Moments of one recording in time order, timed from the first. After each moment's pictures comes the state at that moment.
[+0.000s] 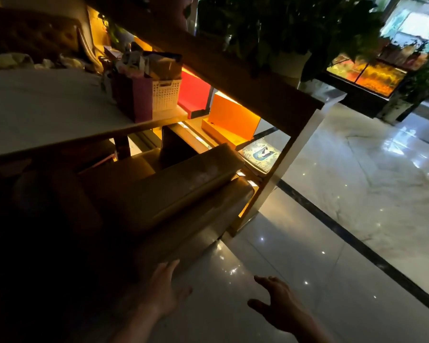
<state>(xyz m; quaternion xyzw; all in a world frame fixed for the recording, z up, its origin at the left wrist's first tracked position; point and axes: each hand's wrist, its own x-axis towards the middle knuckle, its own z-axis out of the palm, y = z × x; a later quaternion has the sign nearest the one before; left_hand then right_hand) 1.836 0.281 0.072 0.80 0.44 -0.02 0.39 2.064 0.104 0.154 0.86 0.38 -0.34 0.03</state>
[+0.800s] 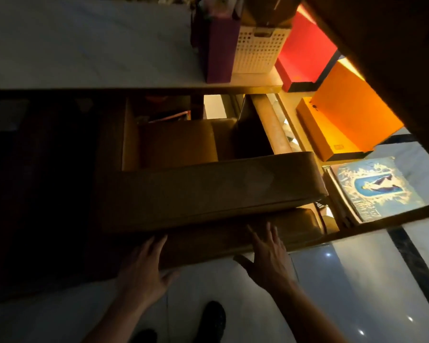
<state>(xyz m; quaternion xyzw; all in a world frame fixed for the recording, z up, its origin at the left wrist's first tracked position) 1.968 0.380 -0.002 0.66 0.71 -0.05 0.25 2.264 0.402 0.021 0.70 0.67 -0.23 0.09</state>
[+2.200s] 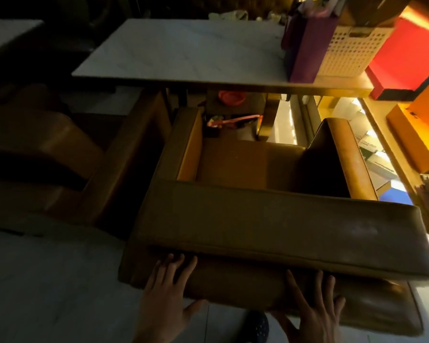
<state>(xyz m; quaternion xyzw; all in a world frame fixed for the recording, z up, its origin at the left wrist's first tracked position) 1.906 0.182 -0.056 0.65 0.74 0.01 0.16 2.224 0.233 -0.073 0.65 0.74 -0.14 0.00</state>
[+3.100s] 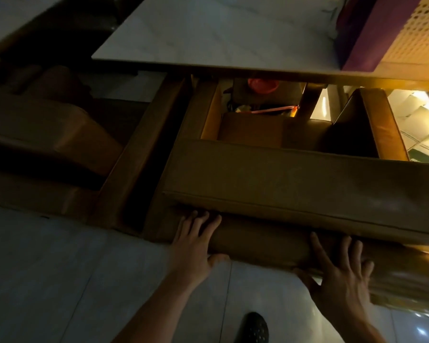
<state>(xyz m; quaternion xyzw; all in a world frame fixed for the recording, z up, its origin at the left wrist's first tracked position) 1.850 0.327 -0.065 0.65 0.76 0.05 0.09 2.164 0.382 -0.066 0.64 0.76 -0.10 0.02</state>
